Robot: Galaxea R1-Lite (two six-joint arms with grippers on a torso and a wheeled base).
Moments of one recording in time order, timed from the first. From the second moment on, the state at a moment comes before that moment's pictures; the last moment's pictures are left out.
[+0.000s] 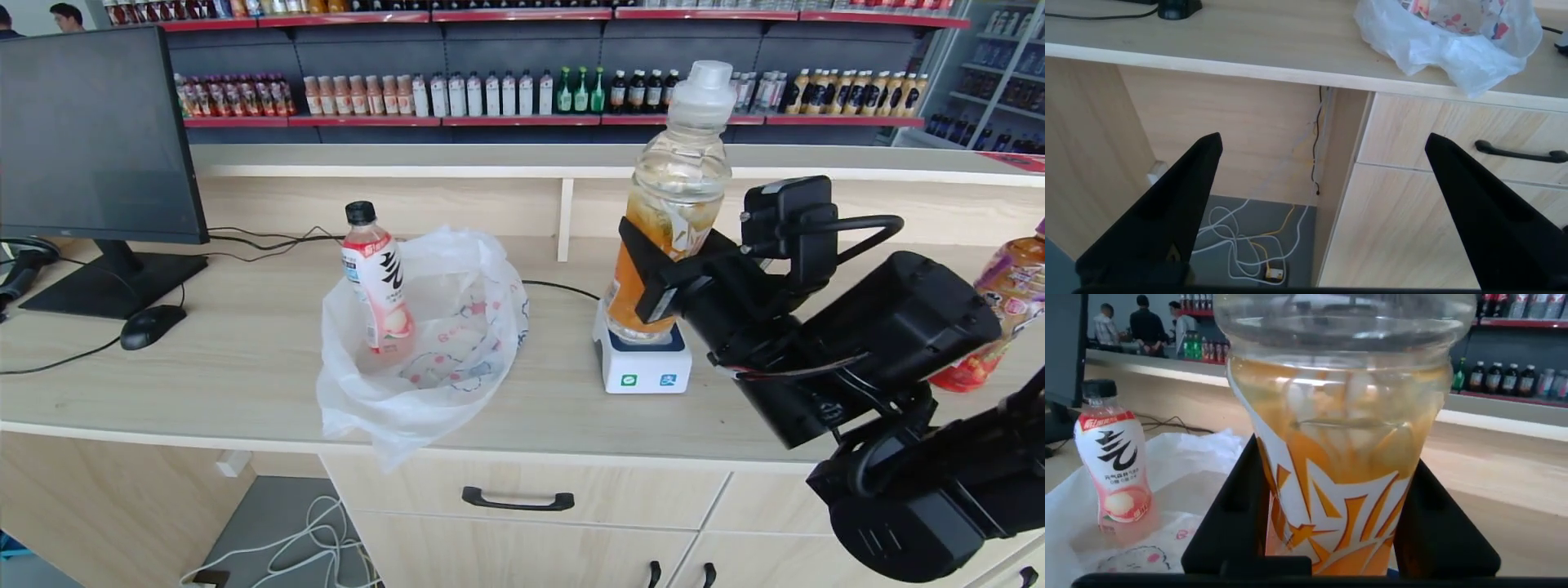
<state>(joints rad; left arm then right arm) 0.00 0.00 0.00 -0.01 0.01 0.00 0.65 1.88 -0.75 -1.57 -0.21 -0.22</state>
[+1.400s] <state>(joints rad) 0.00 0.00 0.00 -0.01 0.01 0.00 0.30 1.97 -0.87 -1.57 0.70 -0.80</state>
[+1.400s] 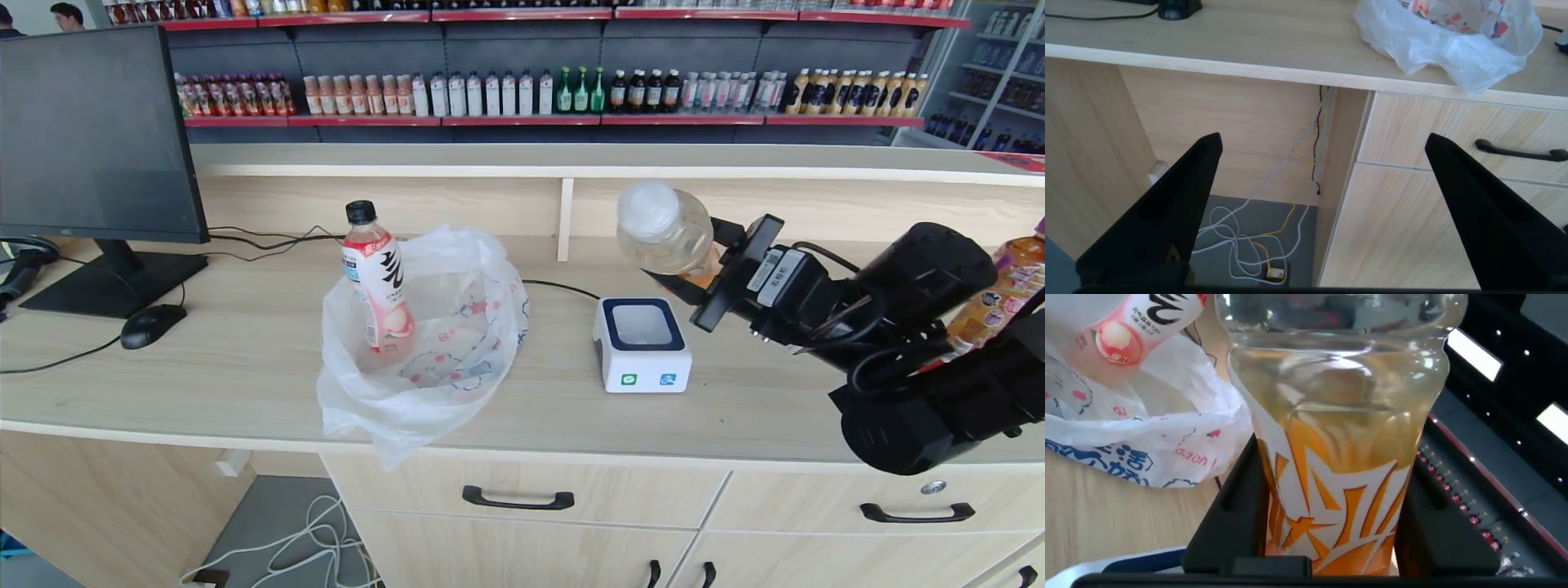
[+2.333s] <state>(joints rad) 0.00 0.00 0.00 -0.01 0.01 0.00 0.27 2.06 -0.88 -1.57 0.82 -0.90</state>
